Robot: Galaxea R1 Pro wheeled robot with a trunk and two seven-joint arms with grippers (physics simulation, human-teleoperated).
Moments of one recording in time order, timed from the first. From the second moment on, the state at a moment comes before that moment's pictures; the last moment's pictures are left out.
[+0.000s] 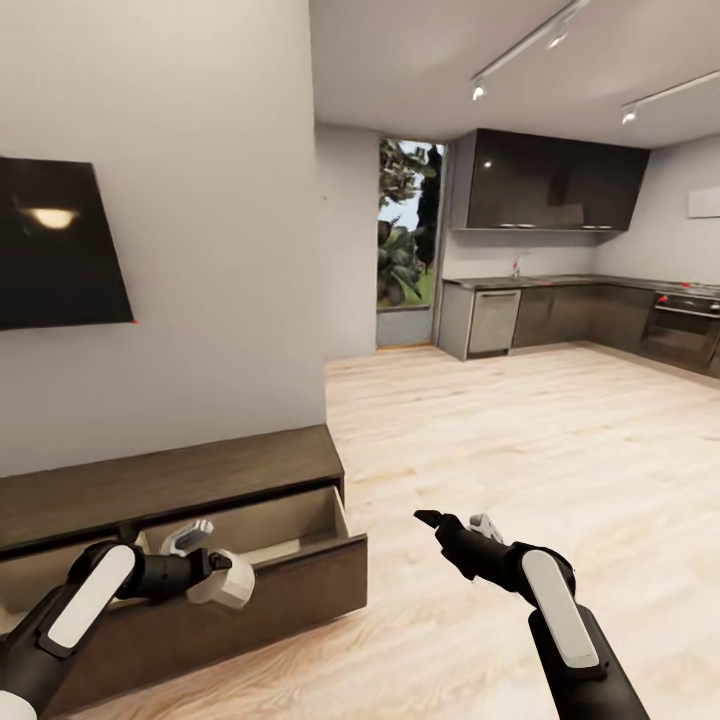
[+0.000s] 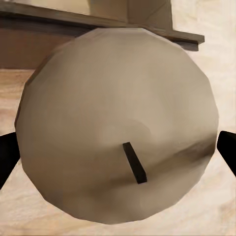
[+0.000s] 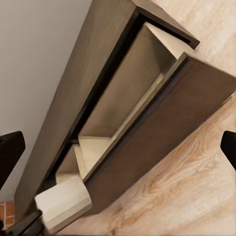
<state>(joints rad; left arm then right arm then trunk) -0.45 0.36 -0.13 -1.08 1.03 0.96 0.21 -0.36 0.05 -0.08 -1.32 -1.10 0.81 -0.31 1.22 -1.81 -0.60</state>
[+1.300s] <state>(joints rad) -0.45 0.33 -0.13 -1.08 1.02 0.92 0.32 -0.36 0.05 -0.08 -1.31 -1.10 0.81 -0.31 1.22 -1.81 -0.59</state>
